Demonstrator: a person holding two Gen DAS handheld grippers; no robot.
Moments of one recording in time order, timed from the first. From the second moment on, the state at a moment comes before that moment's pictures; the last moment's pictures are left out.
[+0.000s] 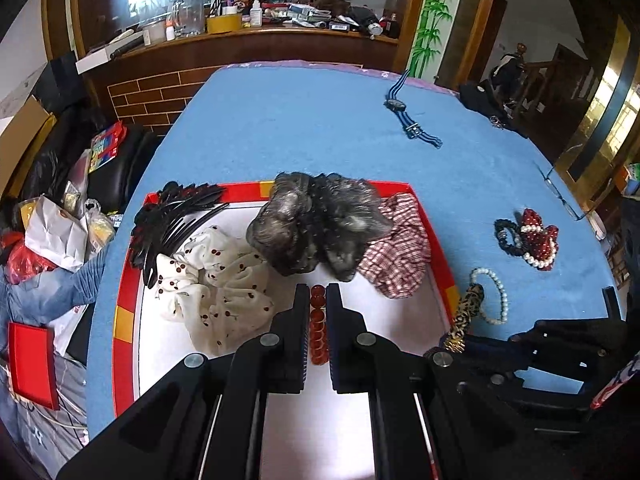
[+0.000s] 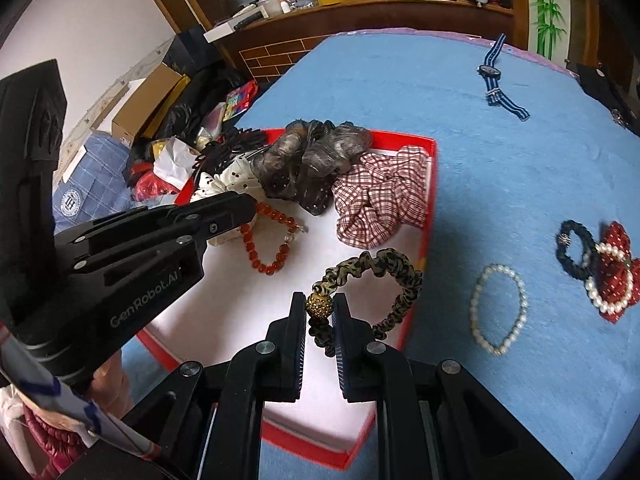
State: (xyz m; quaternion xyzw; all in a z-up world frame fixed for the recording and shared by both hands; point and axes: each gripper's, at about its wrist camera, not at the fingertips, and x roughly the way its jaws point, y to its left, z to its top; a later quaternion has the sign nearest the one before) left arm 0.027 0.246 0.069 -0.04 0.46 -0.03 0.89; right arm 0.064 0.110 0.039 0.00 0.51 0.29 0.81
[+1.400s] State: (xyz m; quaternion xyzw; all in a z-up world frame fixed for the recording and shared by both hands) left arm 0.029 0.256 0.067 -0.05 0.46 -0.02 0.89; right arm 0.079 0.076 0.050 0.05 0.50 0.26 0.82
